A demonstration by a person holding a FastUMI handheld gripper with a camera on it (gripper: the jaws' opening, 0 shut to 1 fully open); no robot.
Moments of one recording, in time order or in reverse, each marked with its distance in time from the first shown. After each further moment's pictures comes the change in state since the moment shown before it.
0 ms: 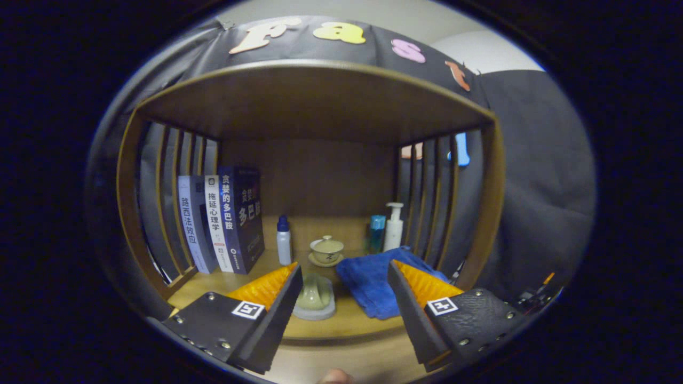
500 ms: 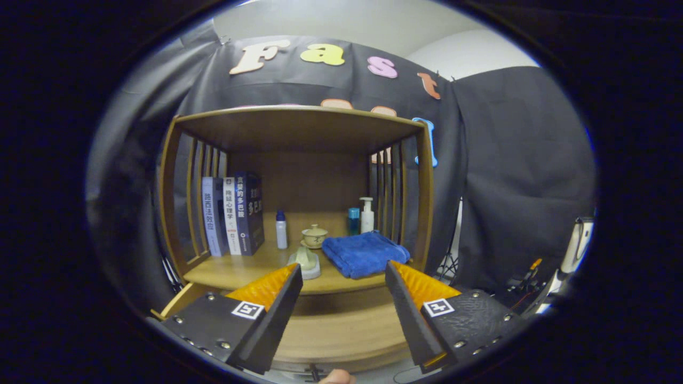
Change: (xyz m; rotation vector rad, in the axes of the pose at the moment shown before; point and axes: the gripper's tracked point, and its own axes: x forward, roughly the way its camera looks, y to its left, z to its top) arm -0.123 -0.023 -0.049 0.088 -0.045 -0.022
